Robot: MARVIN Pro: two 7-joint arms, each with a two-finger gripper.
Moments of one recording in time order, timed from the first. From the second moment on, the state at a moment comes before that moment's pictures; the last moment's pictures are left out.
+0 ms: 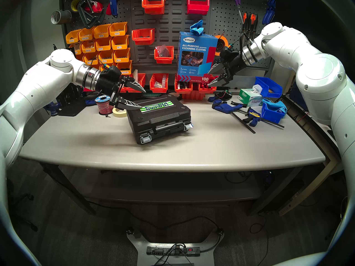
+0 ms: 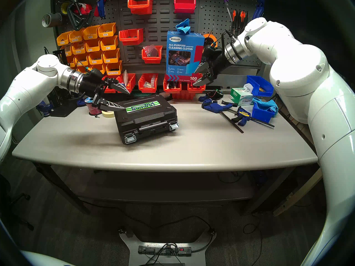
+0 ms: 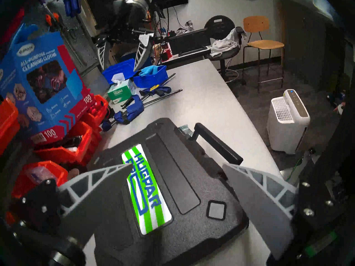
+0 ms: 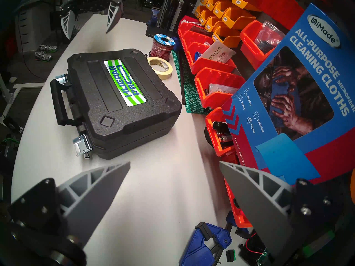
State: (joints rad) left arm 0.09 -0.71 -0.38 -1.00 -0.77 -0.09 -1.48; right arm 0.26 -1.33 -0.94 -0.11 1.67 -0.16 1.46
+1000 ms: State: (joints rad) left arm 0.04 -0.64 -0.23 -1.48 -0.61 0.18 -1.39; right arm 0.26 -1.33 -0.94 -0.11 1.67 -0.16 1.46
